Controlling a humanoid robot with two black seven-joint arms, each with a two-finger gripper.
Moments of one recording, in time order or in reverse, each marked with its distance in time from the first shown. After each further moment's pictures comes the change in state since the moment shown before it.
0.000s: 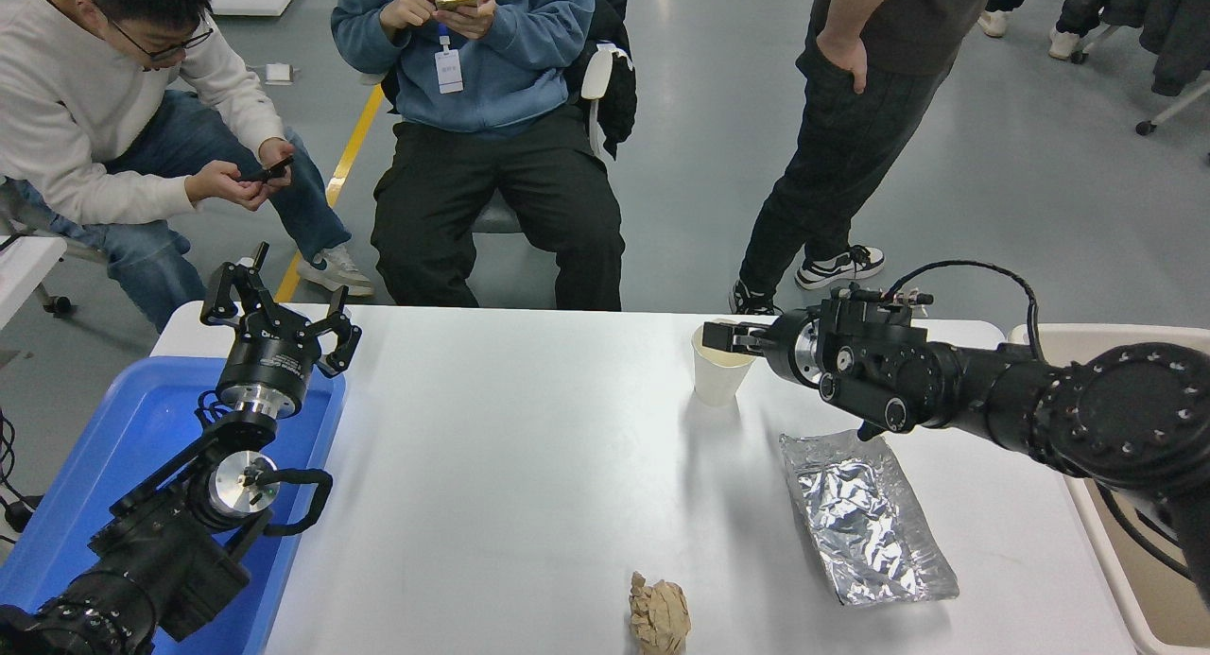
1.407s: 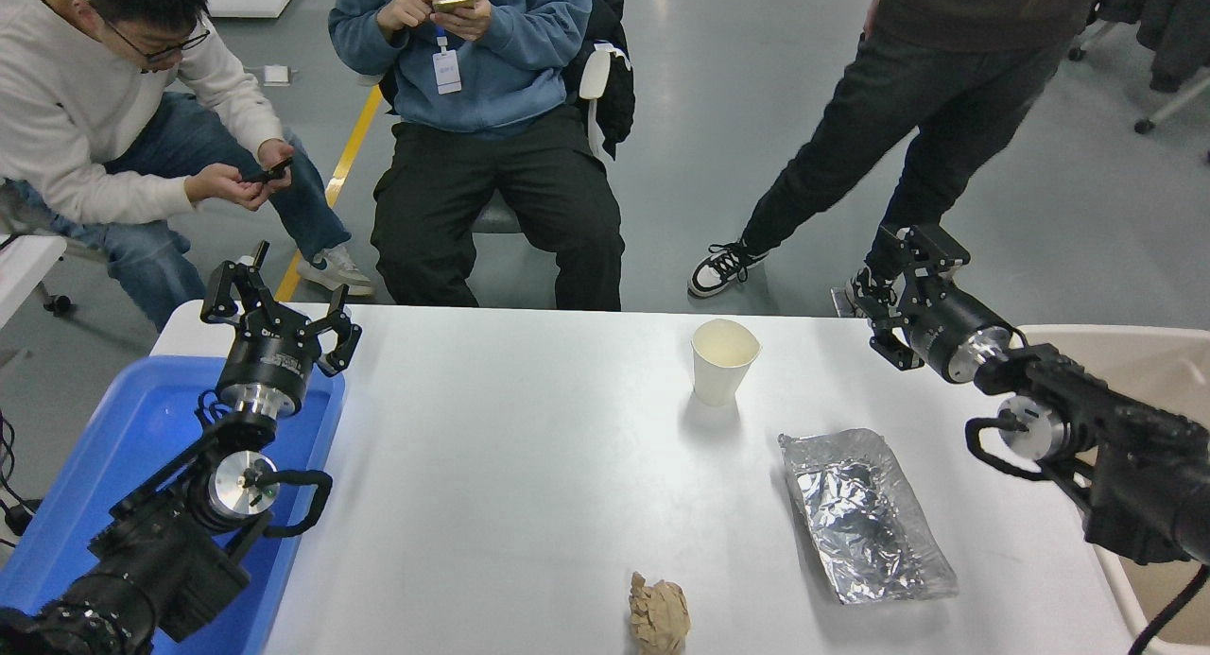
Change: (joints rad) left arm 0.000 0.001 -0.001 0.000 0.000 0.000 0.000; right arm -0.279 -0.428 0.954 0.231 0.278 0.176 0.205
